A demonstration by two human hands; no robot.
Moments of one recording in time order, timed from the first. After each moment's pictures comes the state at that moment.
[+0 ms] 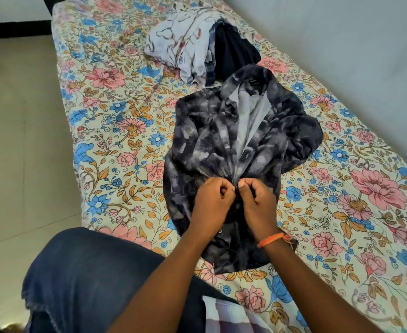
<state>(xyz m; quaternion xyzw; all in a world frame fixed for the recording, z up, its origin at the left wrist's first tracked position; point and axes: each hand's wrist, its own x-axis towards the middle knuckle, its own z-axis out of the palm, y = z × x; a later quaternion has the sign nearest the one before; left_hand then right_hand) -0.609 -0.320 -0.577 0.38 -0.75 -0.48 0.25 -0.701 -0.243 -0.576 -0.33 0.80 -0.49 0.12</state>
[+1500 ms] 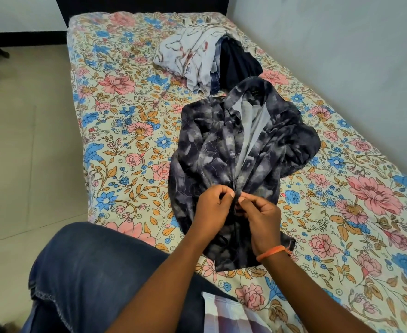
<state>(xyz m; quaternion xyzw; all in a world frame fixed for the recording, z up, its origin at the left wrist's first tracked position) -0.594 -0.310 -0.577 0.37 -0.71 -0.54 0.24 -0.674 -0.220 -0.572 -0.13 0.71 -0.65 0.23</state>
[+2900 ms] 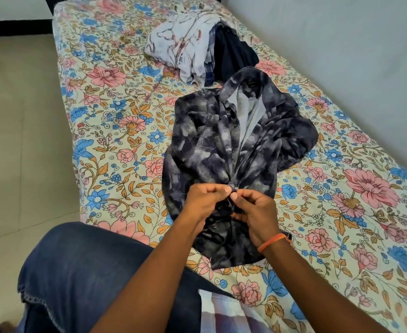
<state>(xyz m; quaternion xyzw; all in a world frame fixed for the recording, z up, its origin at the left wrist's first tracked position) -0.596 -0.321 -0.569 0.41 -0.46 -0.76 0.19 -0.692 -0.222 -0.578 -0.10 0.66 -0.64 0.37</state>
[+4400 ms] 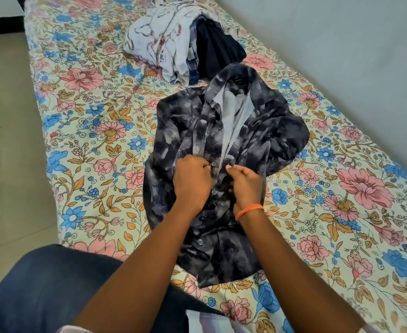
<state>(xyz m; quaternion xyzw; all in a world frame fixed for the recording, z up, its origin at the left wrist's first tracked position) -0.660 -0.375 -0.579 0.46 -0.81 -0.30 0.21 -0.744 -0.295 -0.583 0.00 0.73 -0.63 0.26</state>
